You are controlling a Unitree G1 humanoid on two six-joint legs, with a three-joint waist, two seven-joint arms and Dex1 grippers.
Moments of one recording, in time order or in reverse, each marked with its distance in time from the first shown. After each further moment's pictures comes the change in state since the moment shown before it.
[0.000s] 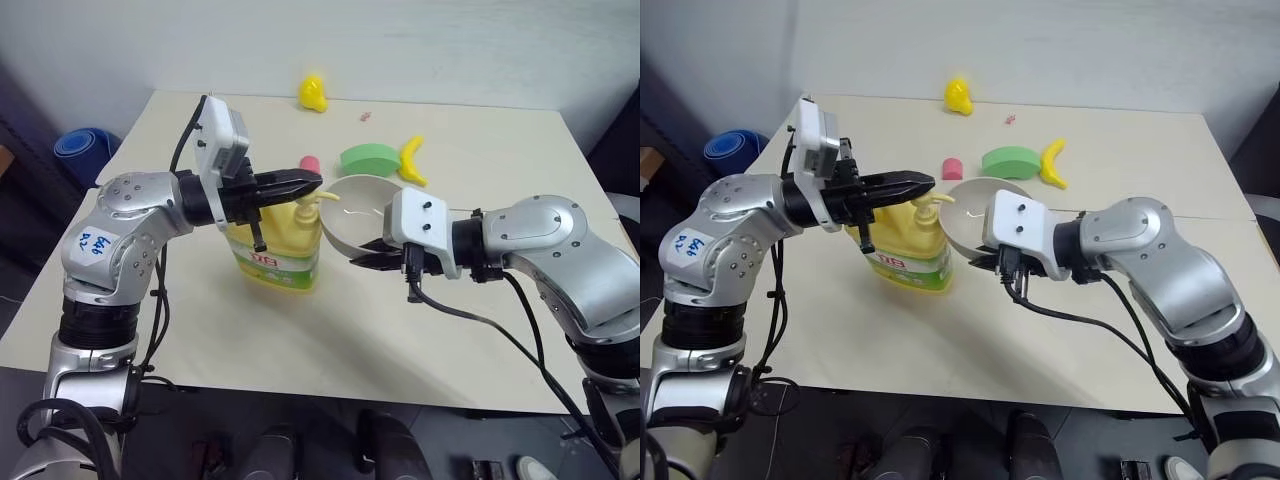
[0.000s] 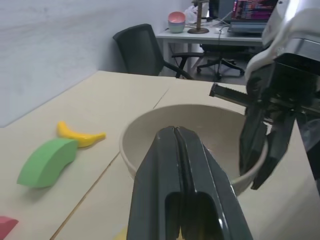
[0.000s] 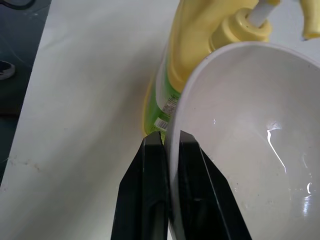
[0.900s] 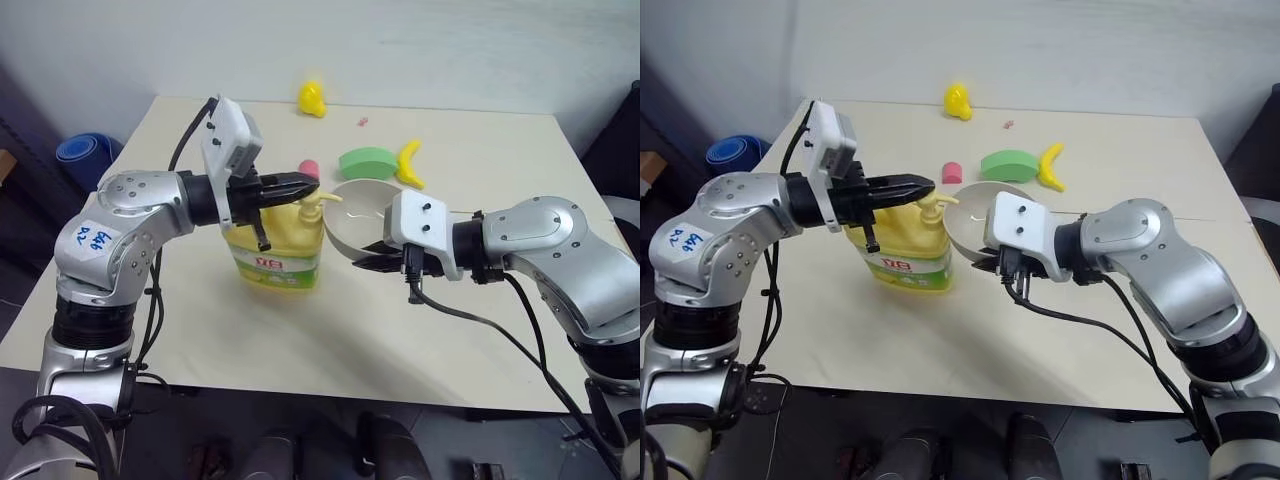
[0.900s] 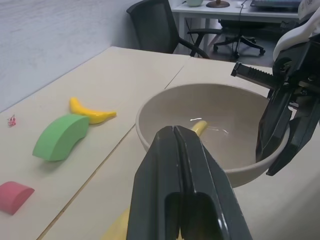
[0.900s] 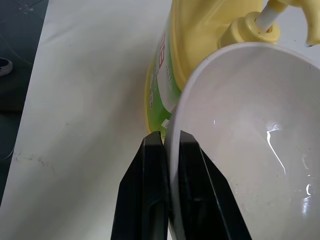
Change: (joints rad) left arm -0.004 0.042 -0.036 -0.045 0.035 0.149 0.055; right arm 0.000 -0.004 0.006 -0.005 0.006 0.029 -0.006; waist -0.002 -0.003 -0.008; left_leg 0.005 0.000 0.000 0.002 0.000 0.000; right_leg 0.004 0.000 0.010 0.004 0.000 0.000
